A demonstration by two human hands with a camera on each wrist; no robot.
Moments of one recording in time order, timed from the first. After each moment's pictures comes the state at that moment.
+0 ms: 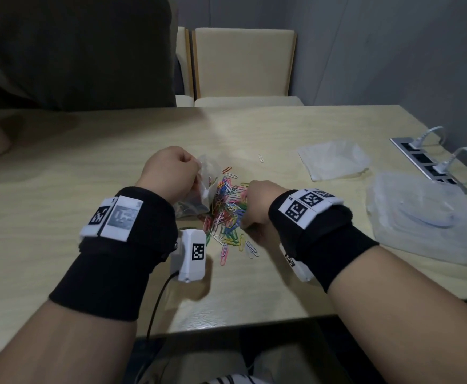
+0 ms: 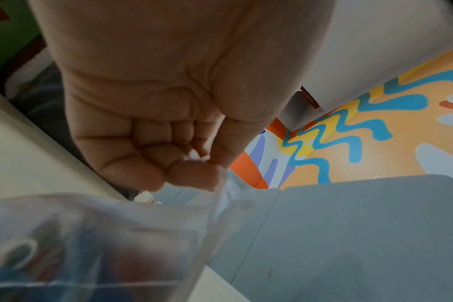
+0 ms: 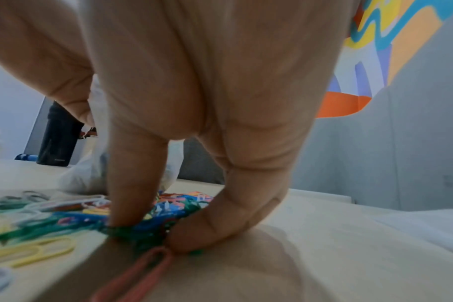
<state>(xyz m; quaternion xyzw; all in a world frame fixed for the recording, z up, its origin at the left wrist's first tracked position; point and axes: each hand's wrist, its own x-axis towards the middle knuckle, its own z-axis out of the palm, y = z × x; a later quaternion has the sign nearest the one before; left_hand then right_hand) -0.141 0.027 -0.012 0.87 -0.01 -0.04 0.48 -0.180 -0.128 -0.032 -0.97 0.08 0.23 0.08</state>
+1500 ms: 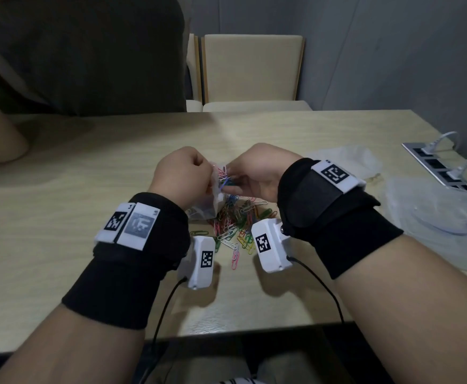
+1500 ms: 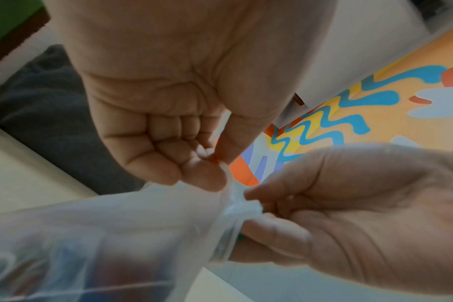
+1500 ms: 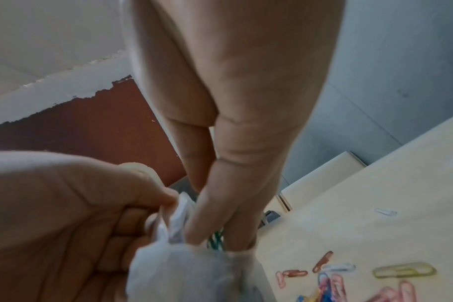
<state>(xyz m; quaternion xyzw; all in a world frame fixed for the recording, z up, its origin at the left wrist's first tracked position) -0.140 0.030 -0.012 0.90 -0.05 0.02 0.44 -0.159 -0.105 0.012 -0.71 0.18 0.16 0.66</state>
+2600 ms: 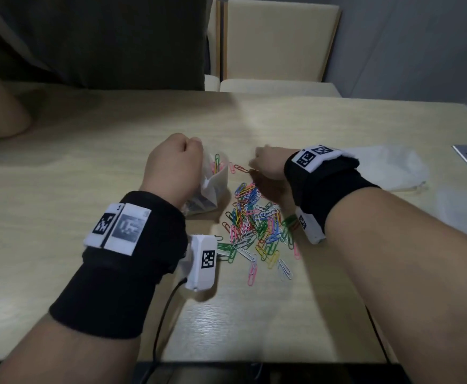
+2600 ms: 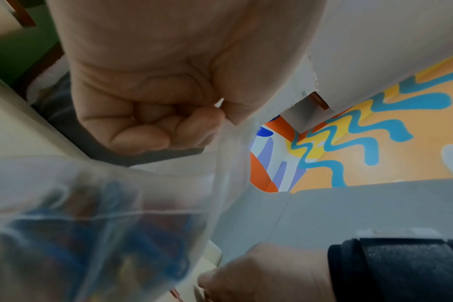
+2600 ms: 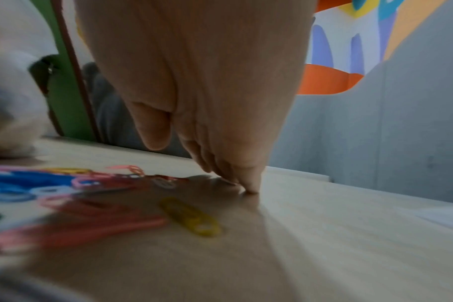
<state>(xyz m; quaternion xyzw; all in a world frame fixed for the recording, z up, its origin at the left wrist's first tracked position) -0.108 0.052 -0.026 0.86 0.02 0.05 0.50 -0.073 -0.120 -0.038 -0.97 0.04 0.20 0.11</state>
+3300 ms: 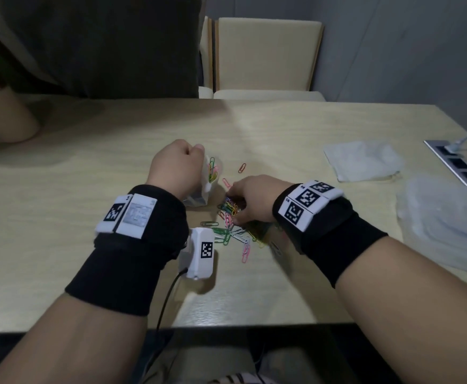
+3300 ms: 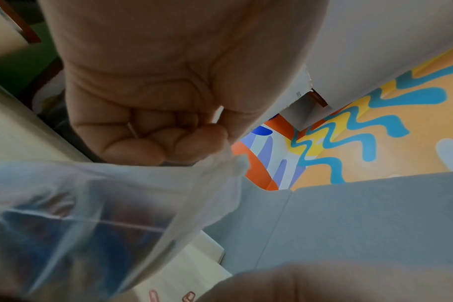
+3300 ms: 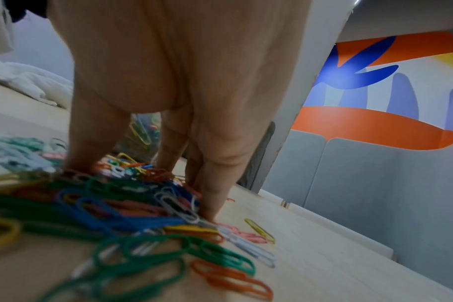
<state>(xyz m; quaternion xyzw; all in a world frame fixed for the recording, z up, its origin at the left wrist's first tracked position) -0.133 0.052 -0.022 0.89 0.00 0.02 0.46 -0.156 -0.101 -0.043 -0.97 -0.12 0.19 0.03</state>
